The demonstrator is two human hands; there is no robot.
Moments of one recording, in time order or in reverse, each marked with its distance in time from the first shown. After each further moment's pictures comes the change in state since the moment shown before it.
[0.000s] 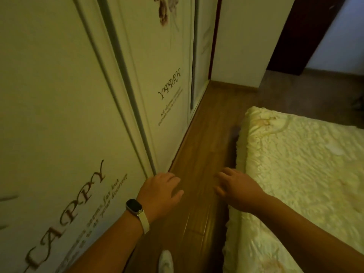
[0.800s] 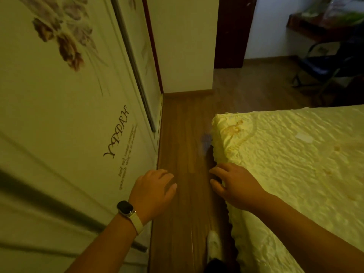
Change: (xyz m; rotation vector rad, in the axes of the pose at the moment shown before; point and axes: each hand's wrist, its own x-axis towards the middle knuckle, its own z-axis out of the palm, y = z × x) left_hand 0.323 -0.019 -0.085 0.045 0.094 0.300; right_hand 0.191 0.128 -0.080 0.168 0.240 0.314
